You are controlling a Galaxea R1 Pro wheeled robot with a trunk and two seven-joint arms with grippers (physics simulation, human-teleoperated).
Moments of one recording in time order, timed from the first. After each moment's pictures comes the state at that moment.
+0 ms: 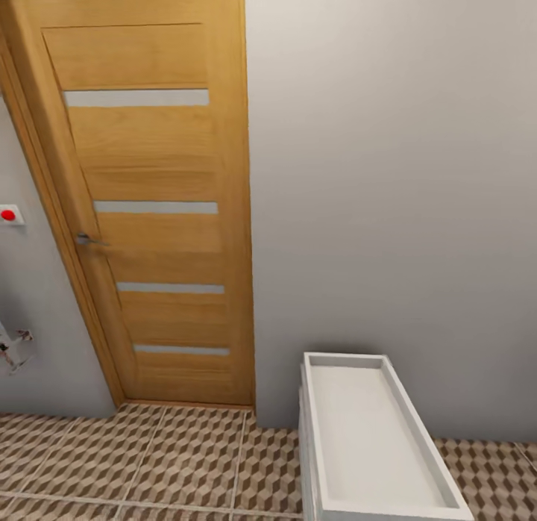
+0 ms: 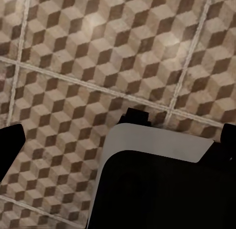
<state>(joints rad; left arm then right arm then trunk) -0.21 -0.03 -0.13 -0.01 0.31 -0.07 0.22 -0.27 -0.02 0.32 0.03 -0.29 -0.03 -0.13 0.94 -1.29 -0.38</state>
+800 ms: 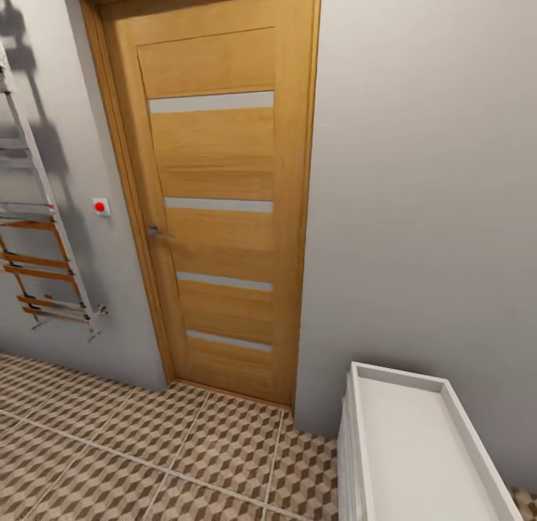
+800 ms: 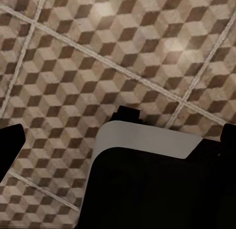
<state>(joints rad) -0.21 -0.04 -0.13 -0.01 0.32 -0.07 0.22 -0.27 -0.01 0.32 0.03 -0.29 -0.03 -0.13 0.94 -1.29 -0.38</state>
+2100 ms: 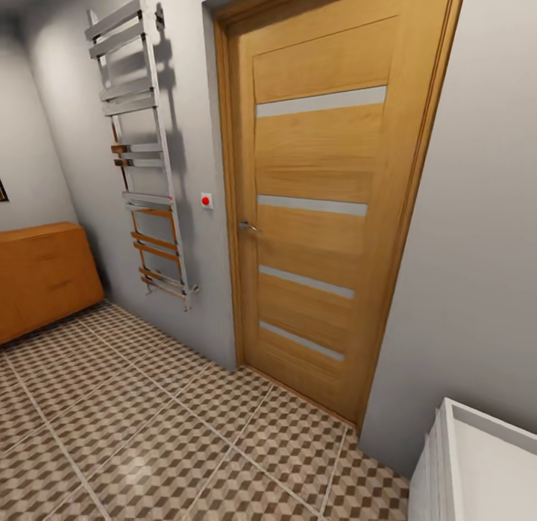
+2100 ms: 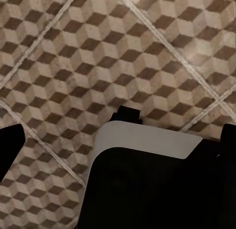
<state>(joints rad) -0.21 -0.04 -0.13 -0.01 0.32 -0.07 0.22 -0.27 -0.01 0.32 0.03 -0.29 -0.03 -0.13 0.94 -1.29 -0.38</state>
